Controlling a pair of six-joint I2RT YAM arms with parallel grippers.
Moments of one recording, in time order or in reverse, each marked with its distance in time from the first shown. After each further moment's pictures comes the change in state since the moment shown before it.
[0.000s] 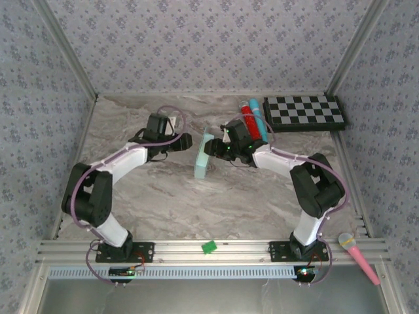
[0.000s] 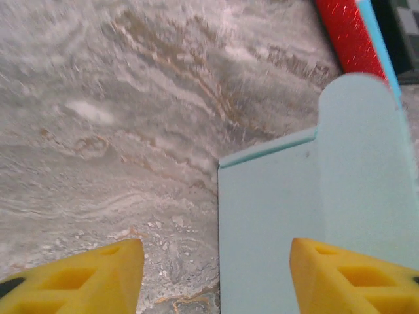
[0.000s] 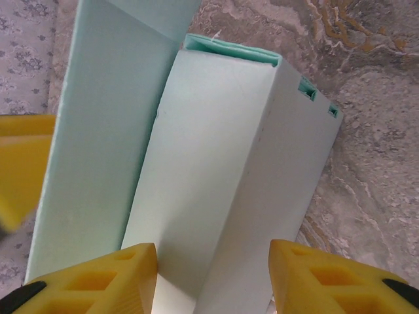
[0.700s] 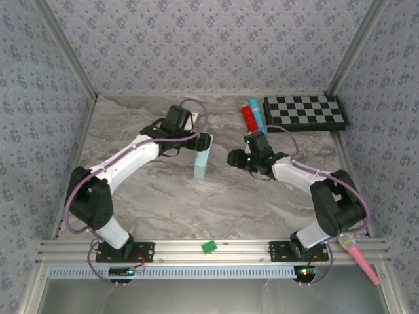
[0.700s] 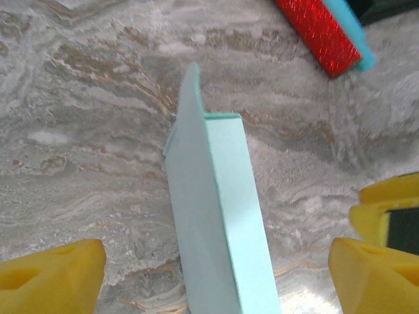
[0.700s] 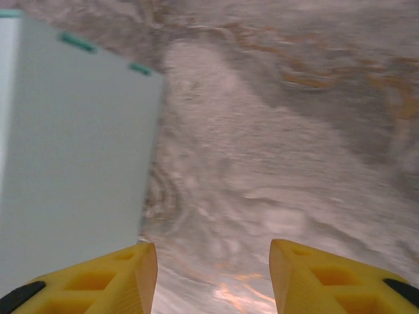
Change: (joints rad) left arm -0.221 0.047 0.301 -0.372 -0.197 0.142; right arm -0.117 -0.234 -0.280 -0.080 0.116 -0.058
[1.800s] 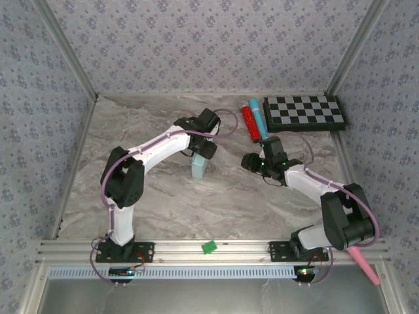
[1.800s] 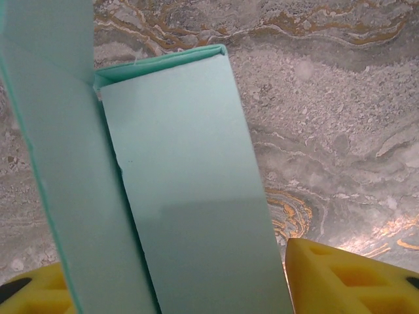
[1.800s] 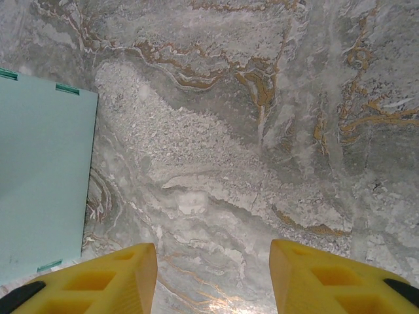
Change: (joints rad) left arm -0.106 0.311 0.282 -0.278 -0.201 0.173; right arm -0.105 -0.117 -0.114 -0.017 0.008 -0.010
